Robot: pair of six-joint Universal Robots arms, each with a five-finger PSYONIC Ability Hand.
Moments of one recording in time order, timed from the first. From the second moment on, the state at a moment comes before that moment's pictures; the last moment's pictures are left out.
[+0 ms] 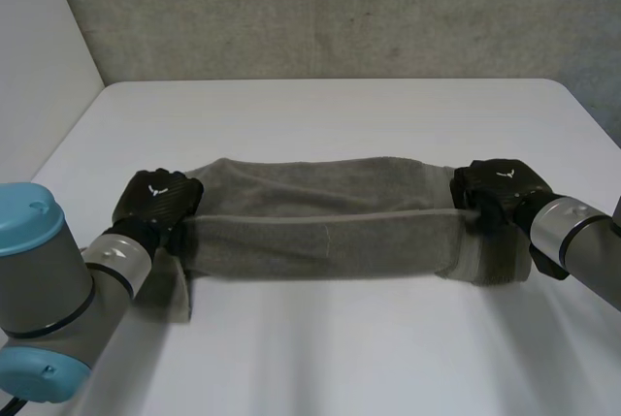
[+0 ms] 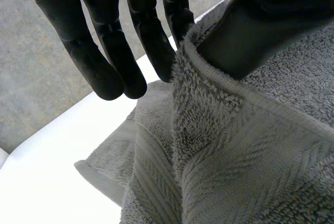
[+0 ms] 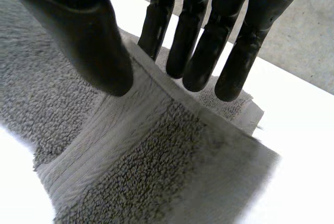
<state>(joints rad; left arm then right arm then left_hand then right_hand) 4.39 -1.88 -1.87 3.52 -1.49 3.48 1.72 -1.19 1.62 -0.02 1.20 2.84 1.43 1.51 1.54 1.51 1.46 0.94 0.94 0.94 0.95 0.77</state>
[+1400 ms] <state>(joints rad) 4.39 -1.98 -1.31 3.70 -1.37 3.37 1.80 -1.19 1.23 -0.26 1.39 2.80 1.43 1.52 1.54 1.52 1.46 1.34 1.34 1.33 1.35 1.18</state>
